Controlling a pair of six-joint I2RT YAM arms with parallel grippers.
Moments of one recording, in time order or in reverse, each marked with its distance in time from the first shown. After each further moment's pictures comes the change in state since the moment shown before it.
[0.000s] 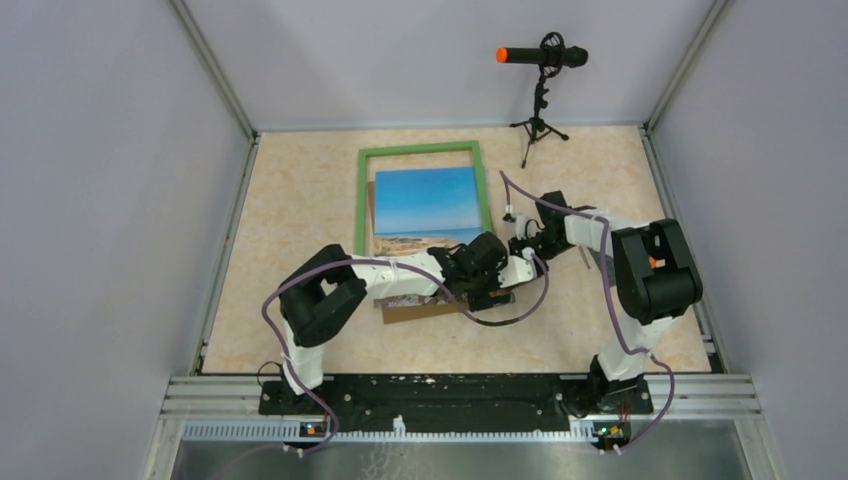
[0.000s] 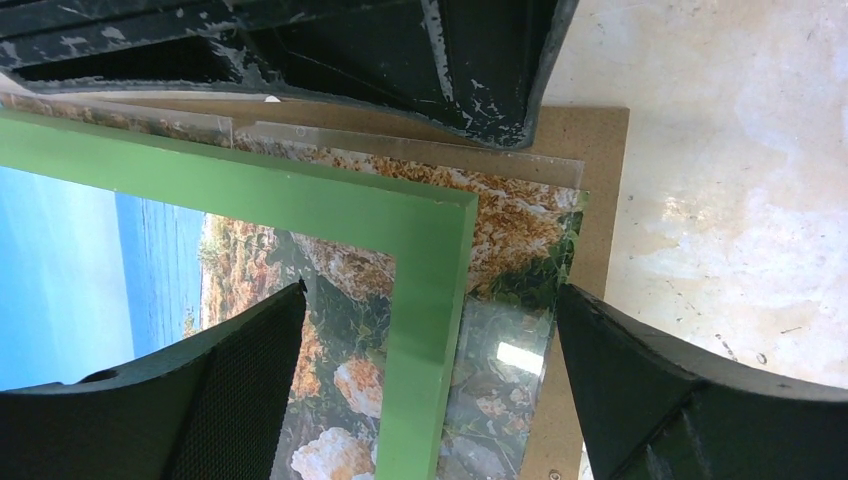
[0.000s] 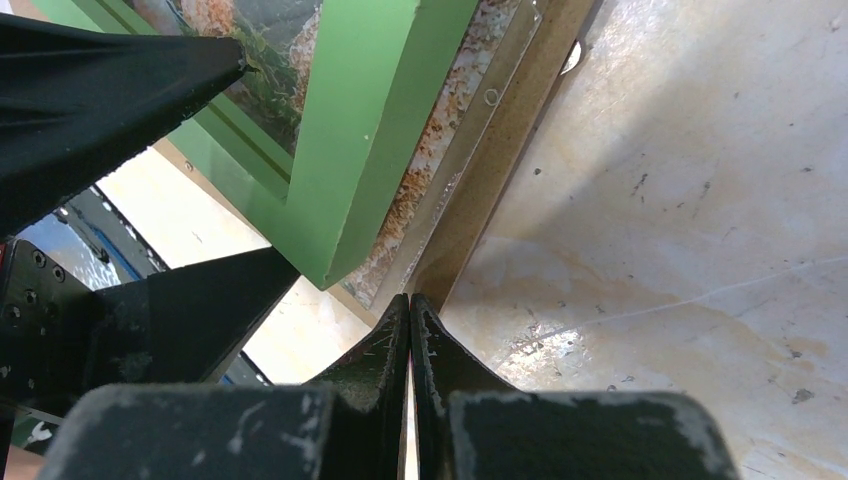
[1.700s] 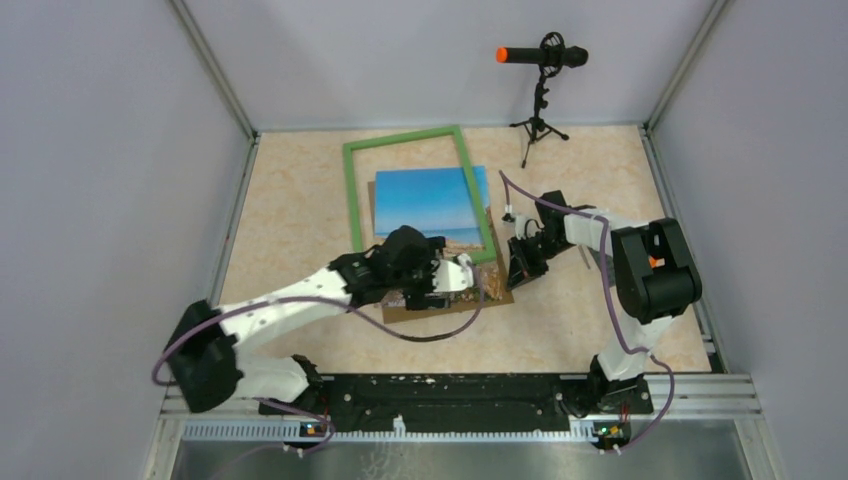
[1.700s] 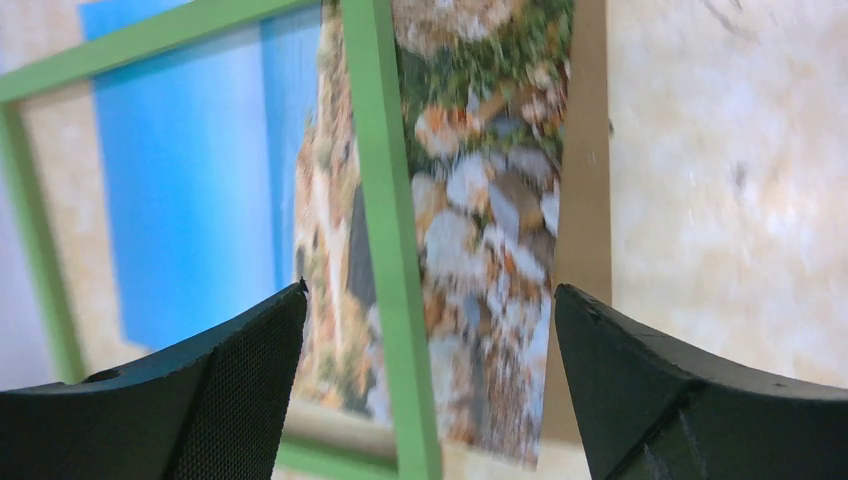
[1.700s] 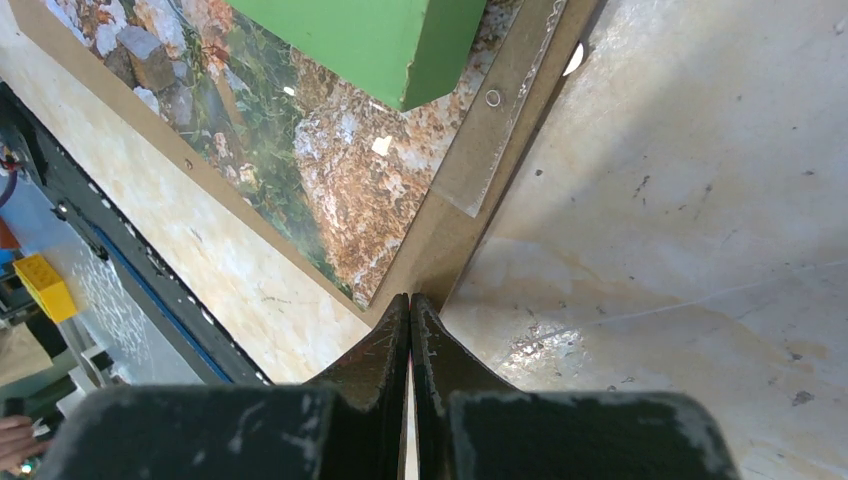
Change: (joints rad) left arm 0.140 -0.501 -0.299 -0.132 0.116 0.220; right arm 0.002 0.005 0.007 -0.008 0.002 -0.004
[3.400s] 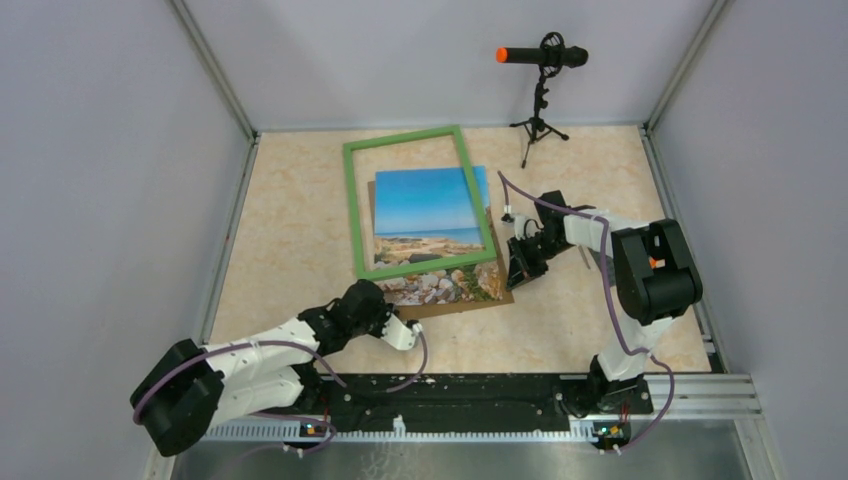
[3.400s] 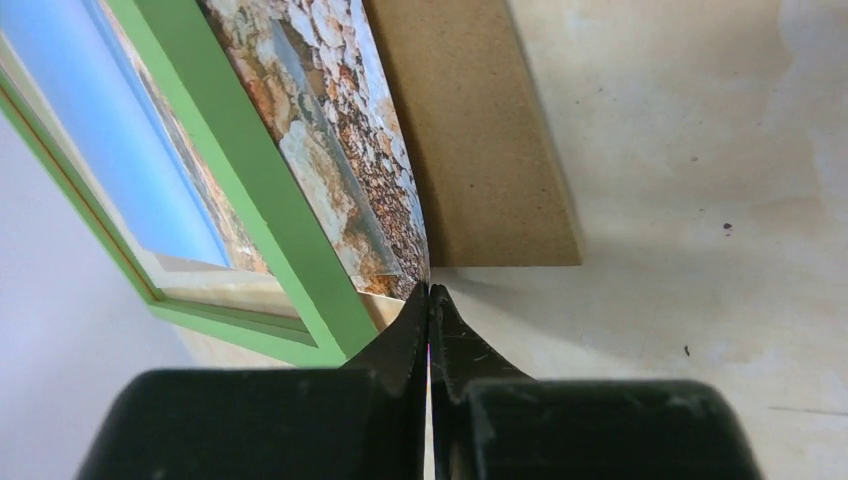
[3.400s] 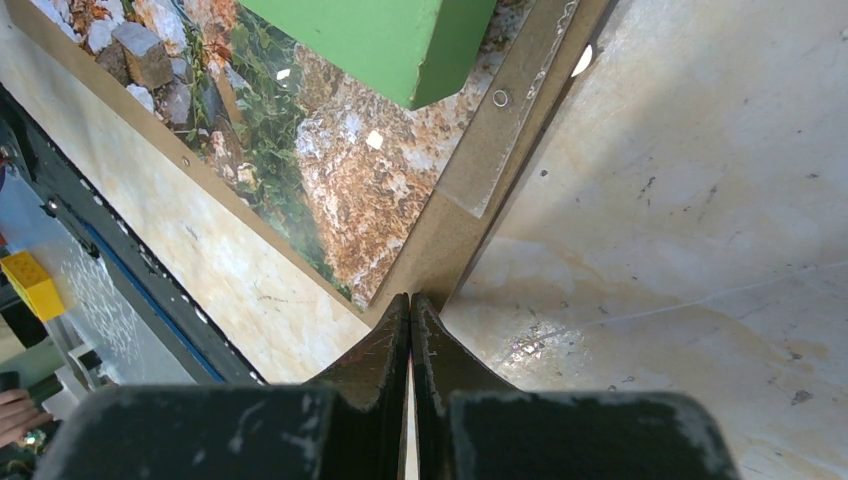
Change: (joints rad) left arm 0.097 -0.388 -0.658 0.223 -0.179 0.558; right arm 0.004 -0.008 -0.002 -0.001 0.005 -0.016
